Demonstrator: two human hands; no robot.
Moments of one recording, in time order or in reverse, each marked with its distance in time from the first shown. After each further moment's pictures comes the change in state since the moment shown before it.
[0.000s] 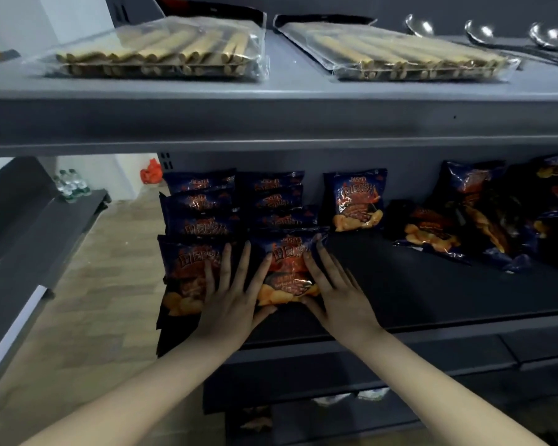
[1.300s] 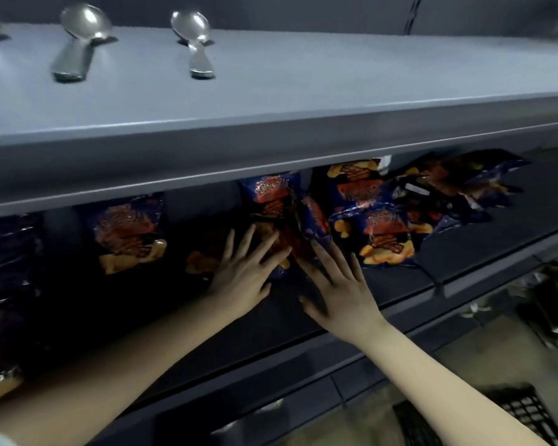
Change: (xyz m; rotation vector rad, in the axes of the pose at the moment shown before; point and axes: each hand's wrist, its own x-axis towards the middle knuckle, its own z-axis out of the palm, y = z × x) left_hand 0.224 0.356 0.003 -0.011 -0.053 0.467; right_hand -0.114 0.334 -0.153 -0.286 0.015 0.195
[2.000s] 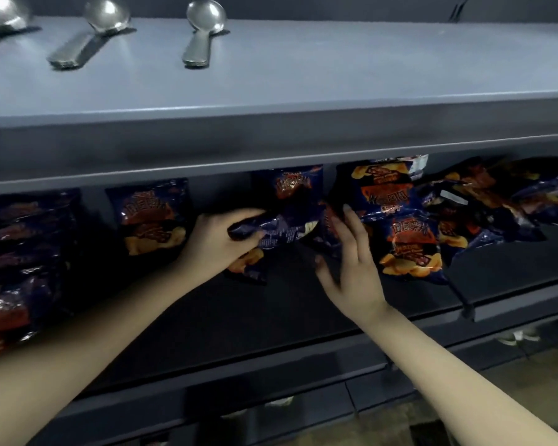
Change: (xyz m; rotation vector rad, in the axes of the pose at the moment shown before) left_hand -0.009 -0.037 -0.054 -0.794 0.469 -0.251; right_hand 0.042 0.008 -0.009 0.519 0.450 -0.114
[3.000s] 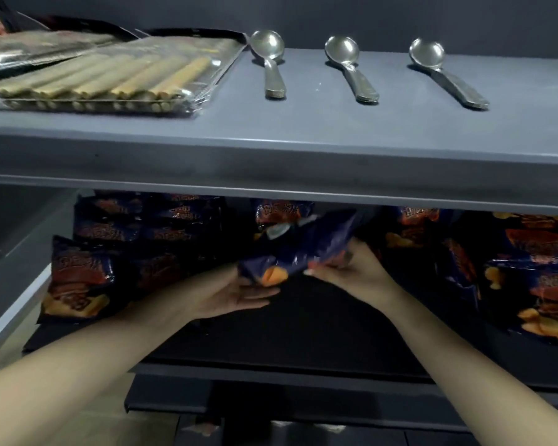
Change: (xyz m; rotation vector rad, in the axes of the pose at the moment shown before) left_hand -0.105 -0.060 -0.142 -1.164 -0.120 -1.099; right_hand 0.080 -0.145 0.092 0.851 -0.594 0.221
